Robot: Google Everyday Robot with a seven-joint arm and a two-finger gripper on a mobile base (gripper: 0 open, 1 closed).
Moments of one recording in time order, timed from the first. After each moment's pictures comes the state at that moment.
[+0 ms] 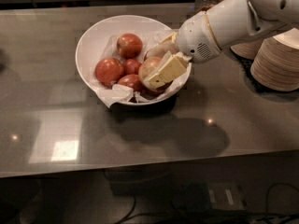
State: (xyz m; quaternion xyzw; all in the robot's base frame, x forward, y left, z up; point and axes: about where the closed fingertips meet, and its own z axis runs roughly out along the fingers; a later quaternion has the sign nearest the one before) arm 0.530 -0.025 0.949 -0.60 0.66 0.25 0.37
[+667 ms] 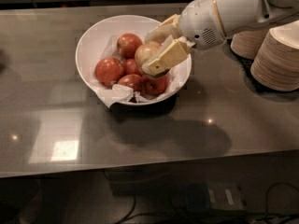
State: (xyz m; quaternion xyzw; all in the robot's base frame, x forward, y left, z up) arm 0.534 -0.021 0.987 -0.61 0.63 0.26 0.41
